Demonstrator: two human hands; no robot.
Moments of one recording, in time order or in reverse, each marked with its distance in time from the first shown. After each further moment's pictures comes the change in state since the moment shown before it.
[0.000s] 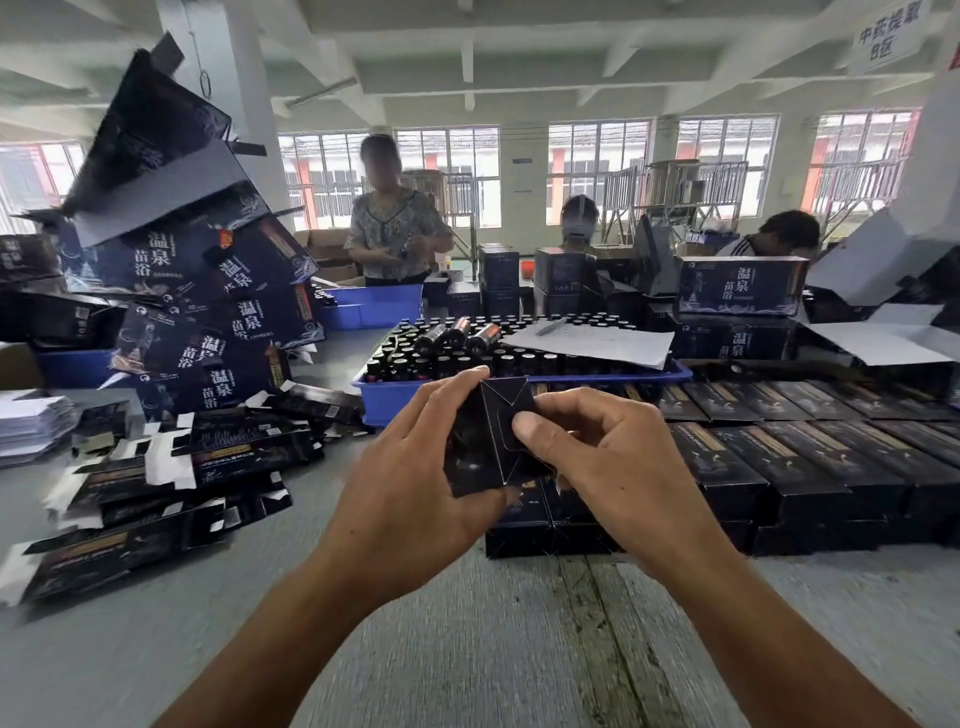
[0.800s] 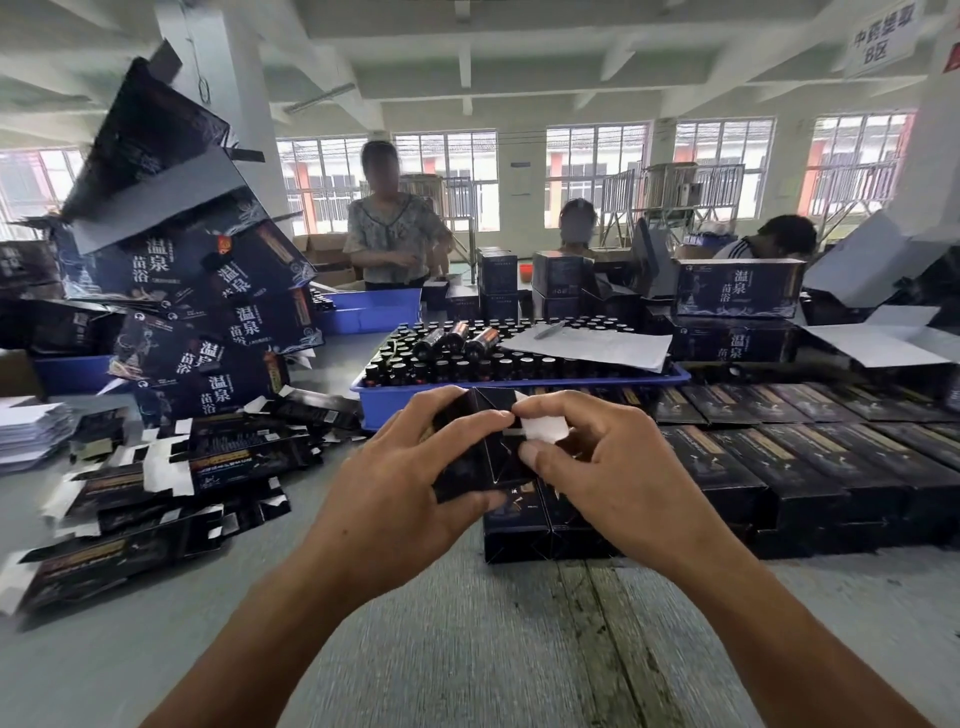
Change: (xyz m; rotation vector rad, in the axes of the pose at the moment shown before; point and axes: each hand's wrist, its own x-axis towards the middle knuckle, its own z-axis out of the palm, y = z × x) left_hand 0.003 -0.013 -0.005 0.187 -0.074 0.094; right_hand 0.004 0.005 -0.010 -0.273 -0.081 -0.084
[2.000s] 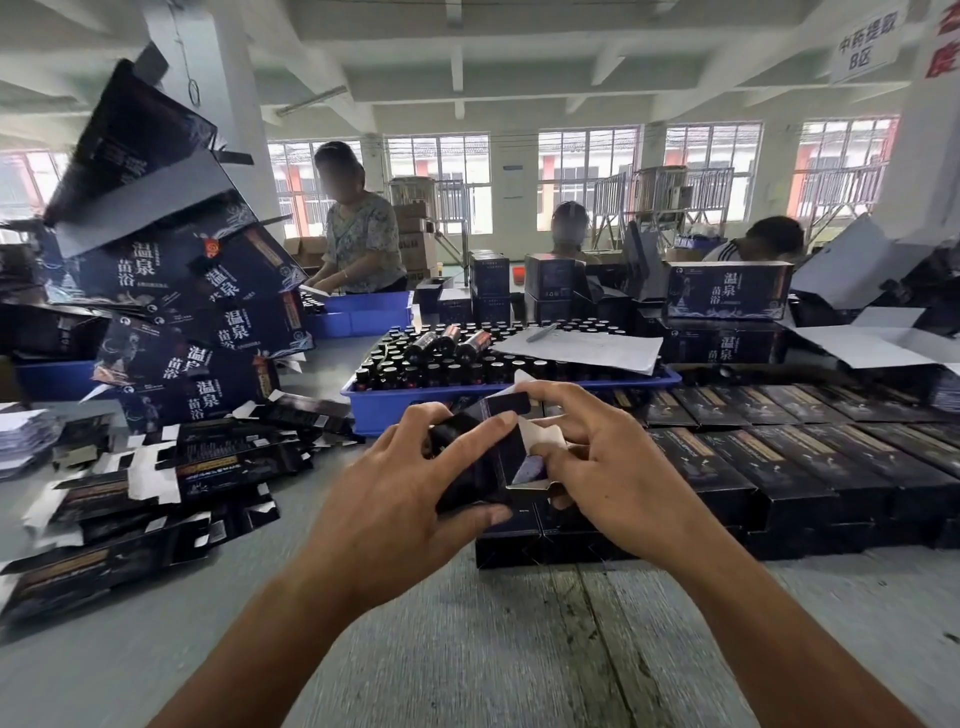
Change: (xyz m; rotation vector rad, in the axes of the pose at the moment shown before) left_hand 0.000 -0.006 0.013 0.204 -0.091 0.005; right_hand 0.010 0.011 -0.003 0.063 -0.088 0.058
